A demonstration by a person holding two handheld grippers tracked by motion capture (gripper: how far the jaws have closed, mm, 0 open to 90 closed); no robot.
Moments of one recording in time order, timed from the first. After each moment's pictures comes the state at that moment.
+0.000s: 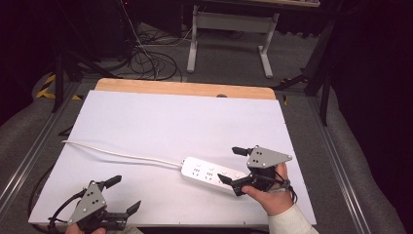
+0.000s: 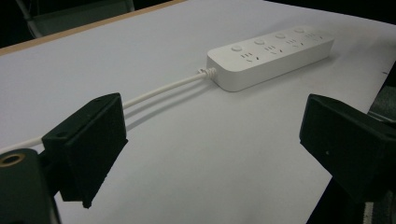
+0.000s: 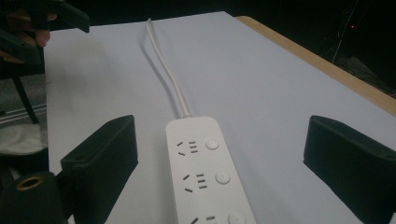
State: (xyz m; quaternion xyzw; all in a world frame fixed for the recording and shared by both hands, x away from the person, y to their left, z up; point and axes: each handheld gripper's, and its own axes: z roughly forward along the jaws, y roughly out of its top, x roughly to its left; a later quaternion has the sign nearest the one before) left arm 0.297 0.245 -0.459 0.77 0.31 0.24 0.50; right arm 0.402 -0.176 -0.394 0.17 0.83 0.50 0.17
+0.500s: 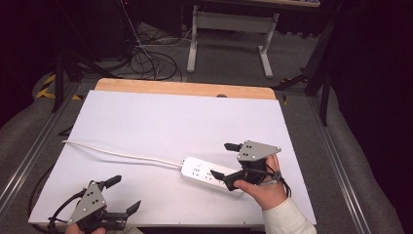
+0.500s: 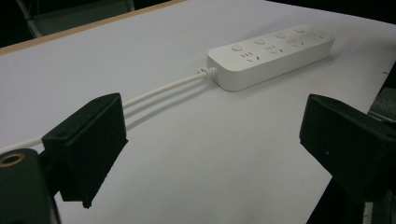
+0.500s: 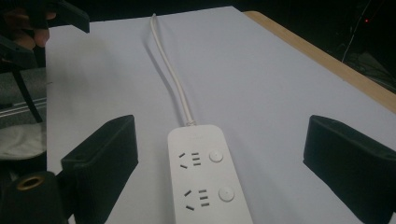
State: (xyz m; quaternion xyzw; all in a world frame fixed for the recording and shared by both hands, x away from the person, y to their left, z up) left arm 0.297 0.246 -0.459 0.77 0.31 0.24 0.50; right arm 0.414 -0.156 -0.388 0.17 0.84 0.49 0.16
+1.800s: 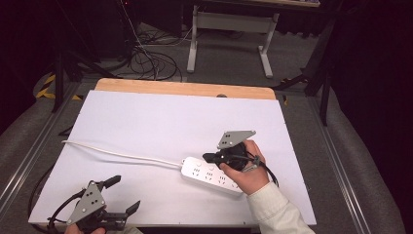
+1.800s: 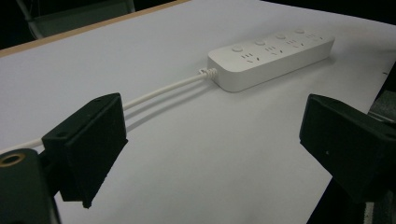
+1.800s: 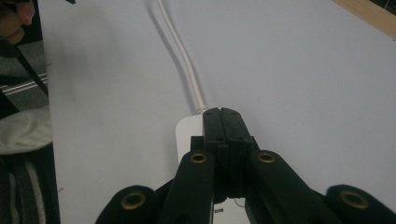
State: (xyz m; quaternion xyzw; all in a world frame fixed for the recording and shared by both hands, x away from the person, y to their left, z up) left arm 0.297 0.246 -0.458 0.77 0.31 0.24 0.50; right arm 0.441 -0.119 -0.387 0.19 0.89 0.41 0.09
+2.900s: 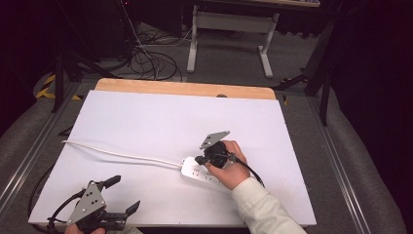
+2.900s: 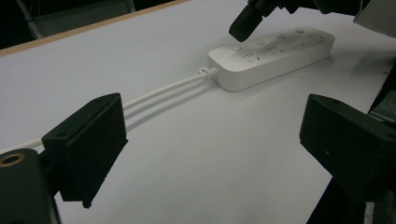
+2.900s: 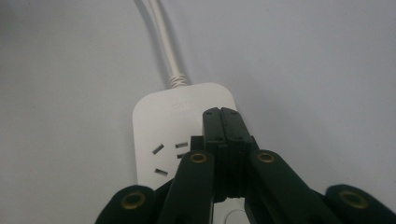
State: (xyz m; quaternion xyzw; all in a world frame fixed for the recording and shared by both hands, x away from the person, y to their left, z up) left arm 0.296 0.247 -0.458 0.77 0.31 0.24 0.50; right arm 0.471 -0.085 -0.439 0.21 0.92 0.33 0.08
